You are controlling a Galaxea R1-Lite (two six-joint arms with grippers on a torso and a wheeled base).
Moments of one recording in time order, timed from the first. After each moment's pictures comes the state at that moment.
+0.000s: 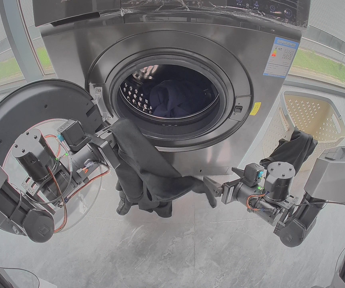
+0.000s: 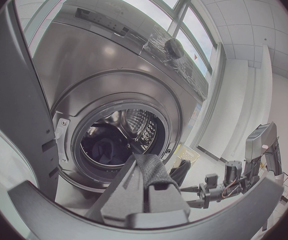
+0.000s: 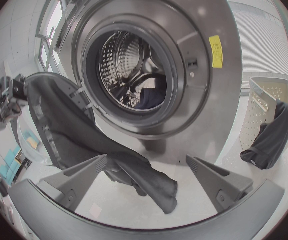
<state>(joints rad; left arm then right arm) -0.41 1.83 -0.54 -1.55 -0.24 -0.19 0.54 2.17 -0.59 -1.47 -0.04 0.15</state>
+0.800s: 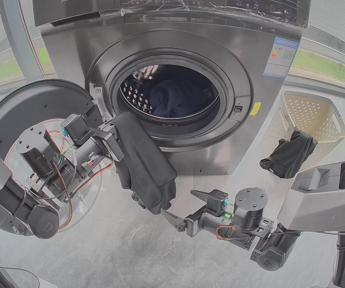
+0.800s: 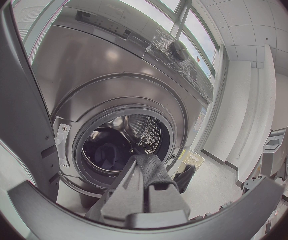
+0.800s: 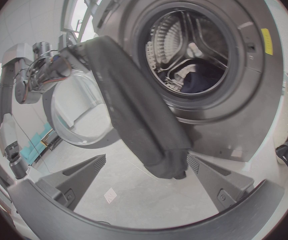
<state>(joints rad) -0.43 1.85 -0.60 -1.55 -0.17 -0.19 0.77 2.26 -0.62 -1.53 0.03 0.11</state>
